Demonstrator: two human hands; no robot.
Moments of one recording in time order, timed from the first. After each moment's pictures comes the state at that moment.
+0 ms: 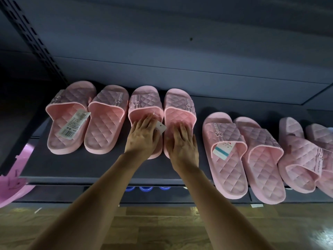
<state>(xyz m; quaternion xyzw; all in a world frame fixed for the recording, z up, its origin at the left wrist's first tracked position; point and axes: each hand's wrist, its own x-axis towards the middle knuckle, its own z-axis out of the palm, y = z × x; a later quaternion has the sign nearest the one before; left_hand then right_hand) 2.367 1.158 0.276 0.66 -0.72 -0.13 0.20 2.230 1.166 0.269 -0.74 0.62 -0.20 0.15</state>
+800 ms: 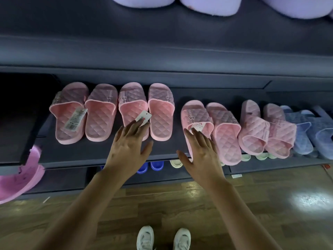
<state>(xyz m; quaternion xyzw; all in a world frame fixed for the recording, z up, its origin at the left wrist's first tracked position) 2.355 1.267 0.395 0.62 -0.75 -0.13 0.18 2.150 1.276 0.390 -0.77 0.62 -0.13 0.09</state>
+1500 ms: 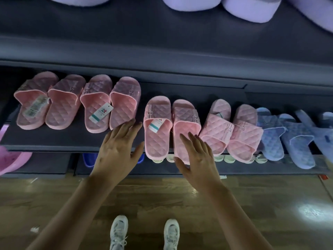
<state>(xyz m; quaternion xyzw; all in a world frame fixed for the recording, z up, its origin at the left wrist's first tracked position) 2.207 1.285 0.424 0.65 -0.73 -0.08 0.19 1.988 1.273 0.393 -0.79 0.57 -0.13 0.15</state>
